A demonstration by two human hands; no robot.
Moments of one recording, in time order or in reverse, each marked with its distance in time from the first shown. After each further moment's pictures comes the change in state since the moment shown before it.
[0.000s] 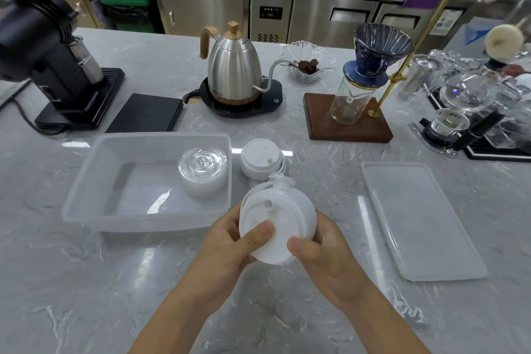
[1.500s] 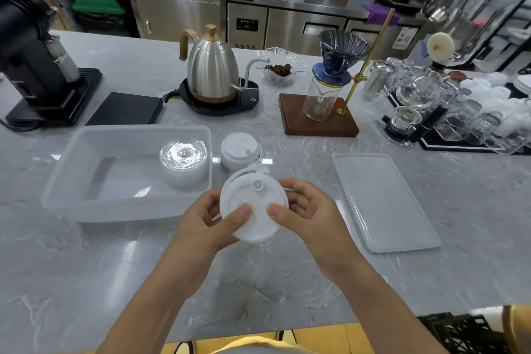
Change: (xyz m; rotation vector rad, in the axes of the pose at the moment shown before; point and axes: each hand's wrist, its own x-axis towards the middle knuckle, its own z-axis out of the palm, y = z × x) left_hand -0.017 -0.008 -0.005 0.082 0.087 0.094; right_hand -0.024 -0.012 -0.003 -0.063 0.287 -0.070
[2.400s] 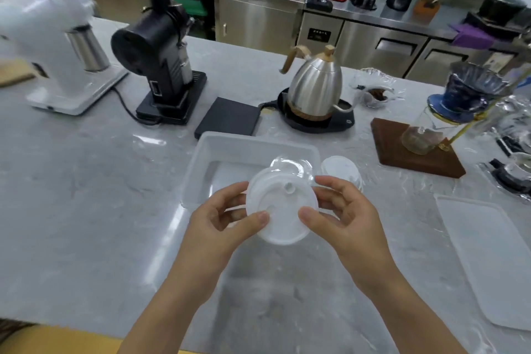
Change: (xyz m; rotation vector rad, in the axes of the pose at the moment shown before) left_hand -0.026 0.059 -0.135 0.064 0.234 0.158; right_hand 0.046 -0.009 0.135 -0.081 -0.061 -0.103
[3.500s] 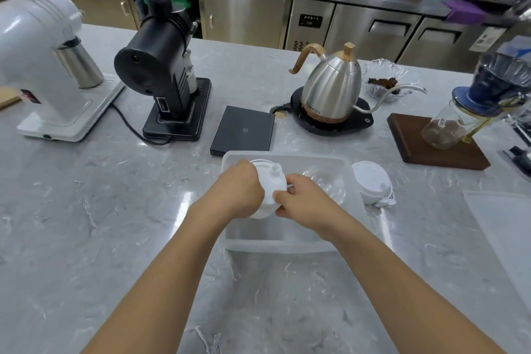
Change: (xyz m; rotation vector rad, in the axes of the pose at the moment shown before) left_hand 0.135 0.059 -0.028 1.235 -0.176 -0.220; right_hand 0.111 0.016 0.106 -0.477 -0.192 0.419
